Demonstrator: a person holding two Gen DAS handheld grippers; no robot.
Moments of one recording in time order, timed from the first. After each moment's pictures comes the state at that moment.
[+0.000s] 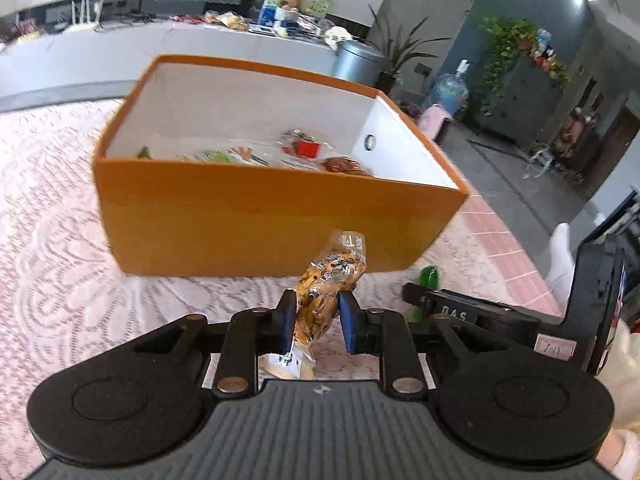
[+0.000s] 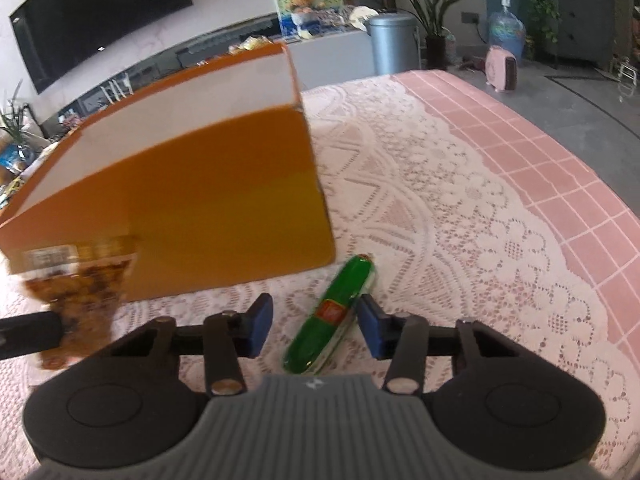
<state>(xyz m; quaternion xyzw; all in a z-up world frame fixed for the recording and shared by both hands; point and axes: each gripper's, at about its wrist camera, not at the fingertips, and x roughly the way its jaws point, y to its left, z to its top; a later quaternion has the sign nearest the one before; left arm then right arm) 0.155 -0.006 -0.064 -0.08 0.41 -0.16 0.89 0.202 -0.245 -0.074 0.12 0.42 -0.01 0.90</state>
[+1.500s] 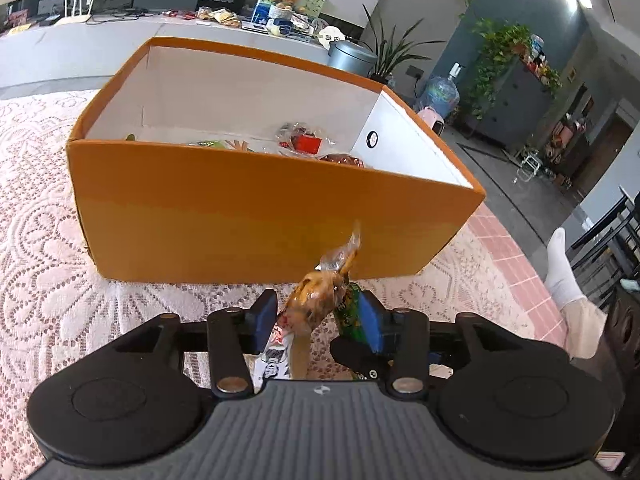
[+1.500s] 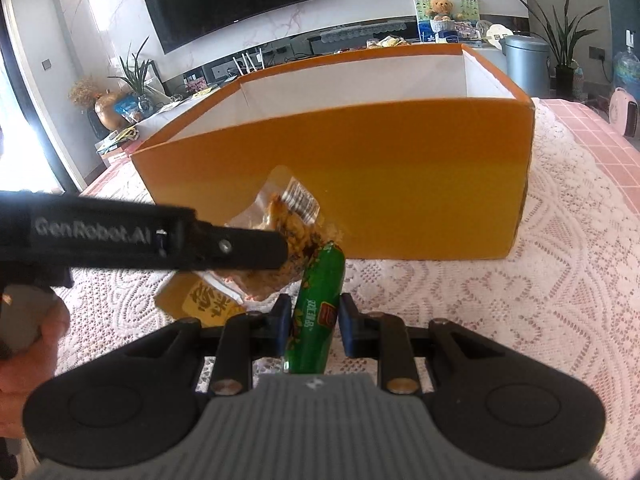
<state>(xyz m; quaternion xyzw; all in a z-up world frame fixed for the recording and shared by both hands) 0.175 -0.003 -0.091 -0.10 0.41 -0.18 0.89 0.179 -0.183 -0.068 0.08 0.39 0.19 0.90</state>
